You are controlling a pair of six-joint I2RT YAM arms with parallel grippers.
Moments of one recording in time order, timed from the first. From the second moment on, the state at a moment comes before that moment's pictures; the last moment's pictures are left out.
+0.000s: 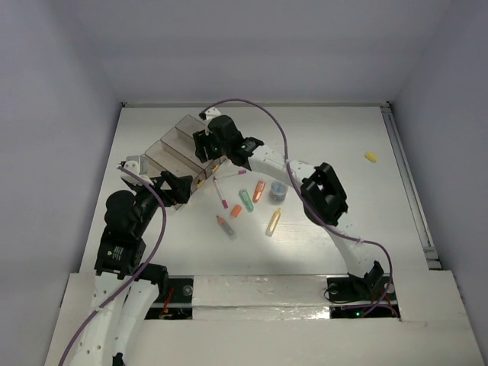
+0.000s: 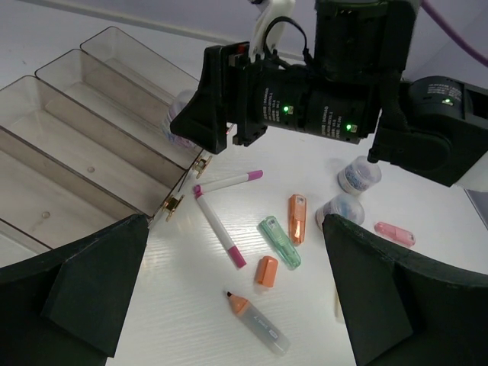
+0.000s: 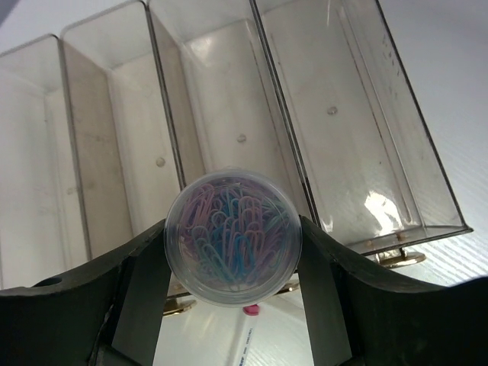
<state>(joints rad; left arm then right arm) -0.18 0.46 0.65 -0.32 0.13 -0.39 0.82 2.35 2.08 -0.20 0.02 0.24</state>
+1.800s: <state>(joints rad) -0.20 0.46 0.65 -0.32 0.13 -0.39 0.64 1.66 1.13 -0.26 0.29 0.29</state>
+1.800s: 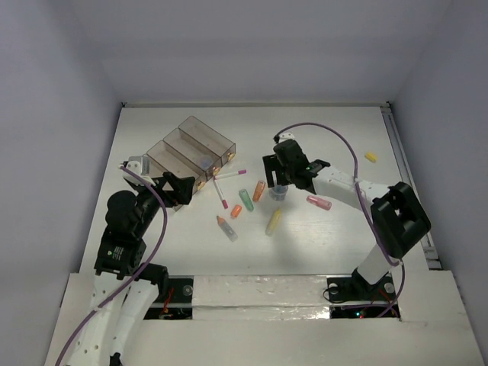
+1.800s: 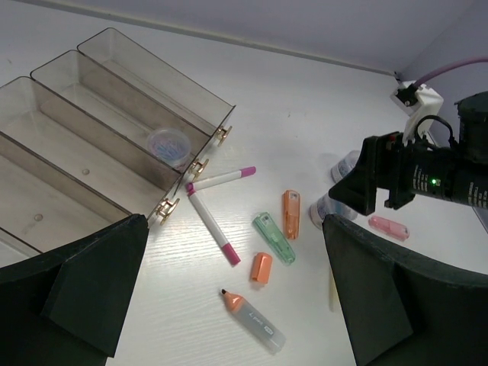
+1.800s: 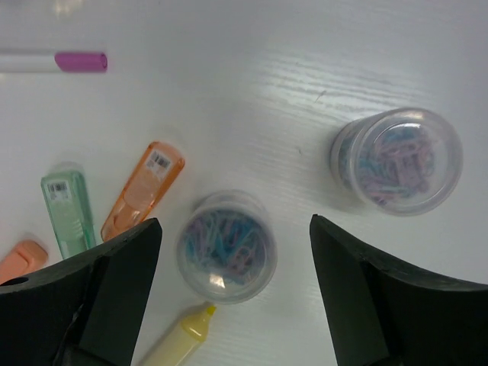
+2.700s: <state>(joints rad) -0.21 0.45 0.65 -0.32 0.13 -0.39 0.65 1.70 1.20 -0.40 0.22 0.31</state>
